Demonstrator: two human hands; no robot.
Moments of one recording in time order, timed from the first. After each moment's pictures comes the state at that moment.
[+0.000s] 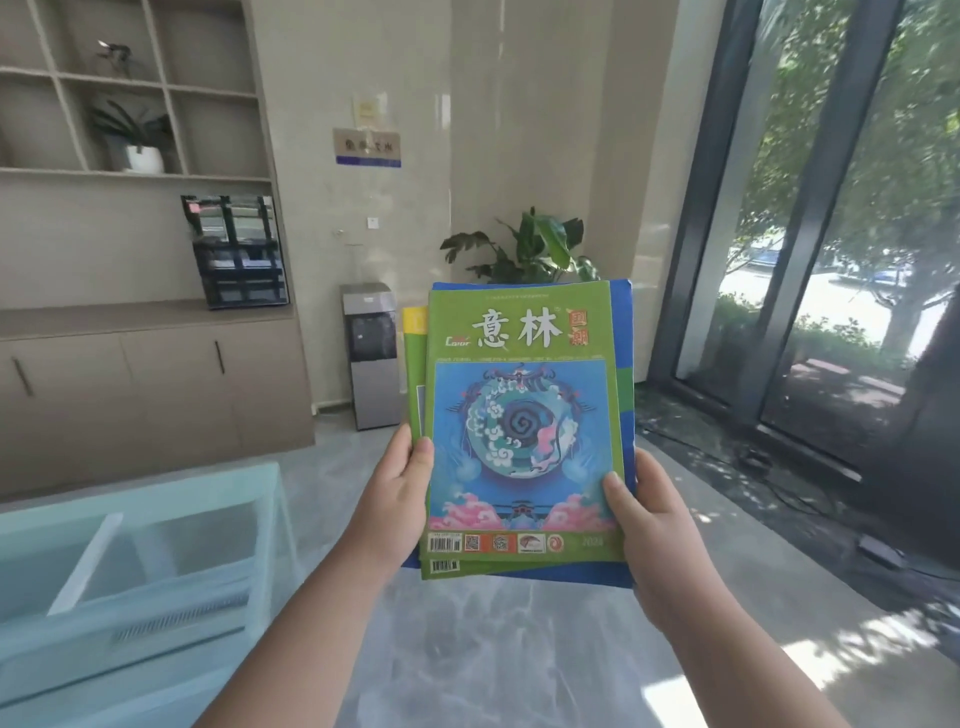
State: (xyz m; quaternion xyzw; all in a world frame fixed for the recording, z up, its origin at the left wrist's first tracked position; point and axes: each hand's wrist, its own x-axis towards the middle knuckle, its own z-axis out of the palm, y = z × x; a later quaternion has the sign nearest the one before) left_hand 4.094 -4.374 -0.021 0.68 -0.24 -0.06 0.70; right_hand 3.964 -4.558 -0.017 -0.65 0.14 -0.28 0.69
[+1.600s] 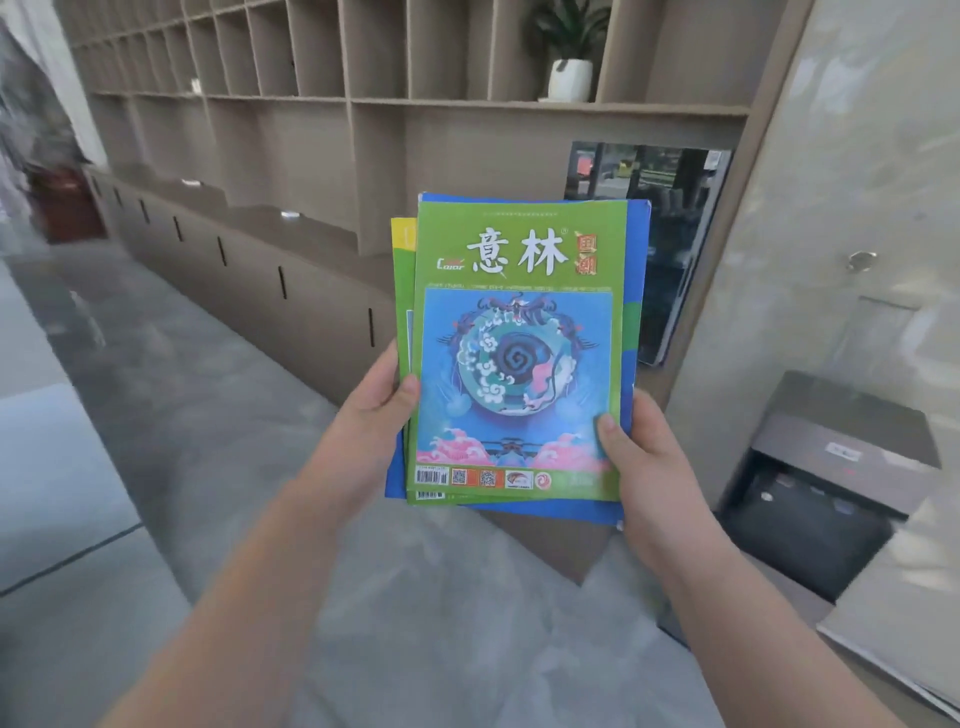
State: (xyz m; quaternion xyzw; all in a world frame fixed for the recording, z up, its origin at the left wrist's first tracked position) left_hand 5.391 -4.352 -0.047 0.66 0.03 0.28 0.70; right_hand 5.511 -4.555 -0.058 -0.62 -0.22 0.13 0.74
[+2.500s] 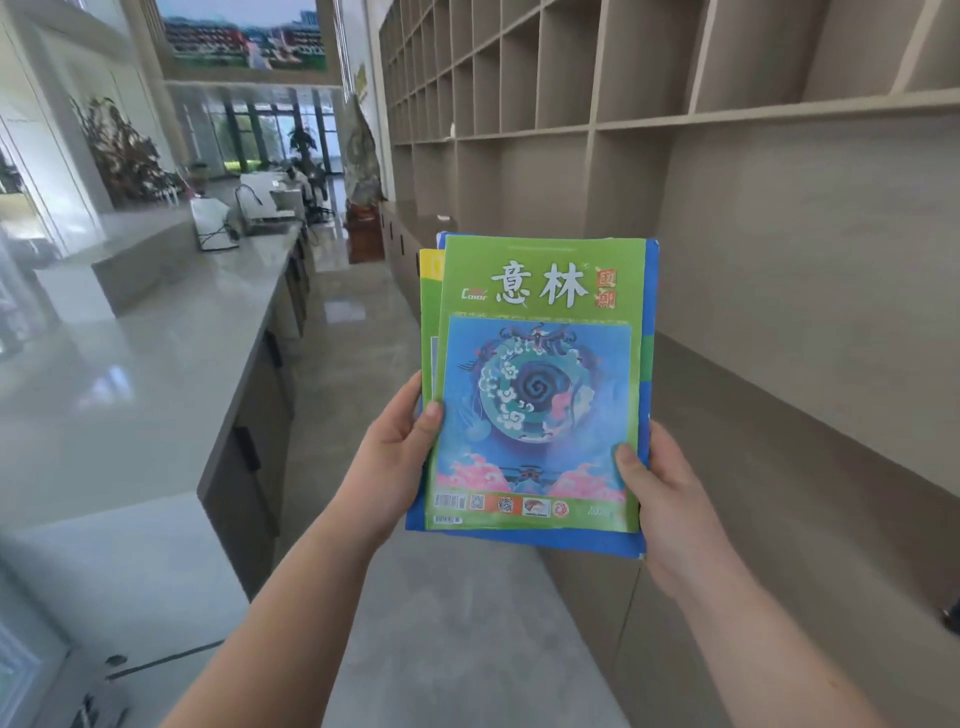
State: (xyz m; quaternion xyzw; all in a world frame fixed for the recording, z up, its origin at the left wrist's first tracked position) left_hand 5.768 -3.813 -0.006 0.63 0.24 0.44 0.59; right_hand 5.975 -3.921 -0.037 -0.51 -0.33 0.35 0.72
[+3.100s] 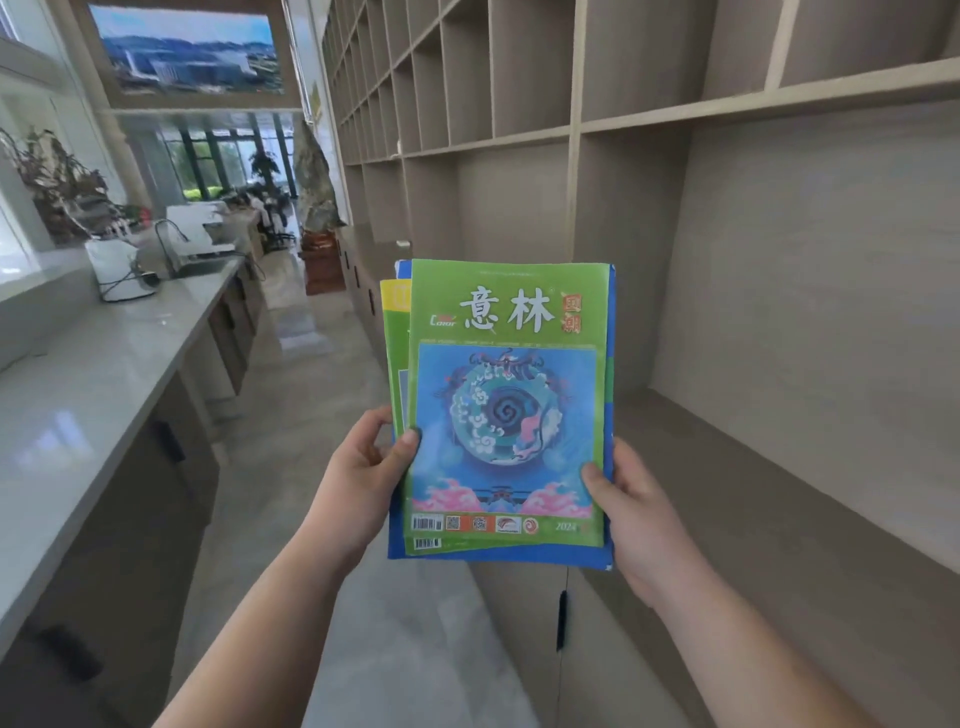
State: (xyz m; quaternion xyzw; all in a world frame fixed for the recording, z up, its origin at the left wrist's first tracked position) left_hand 6.048 -3.345 -0.012 0.62 0.30 0.44 0.57; right_hand 6.261 -3.461 -0.050 -0.49 -0.33 0.38 0.71
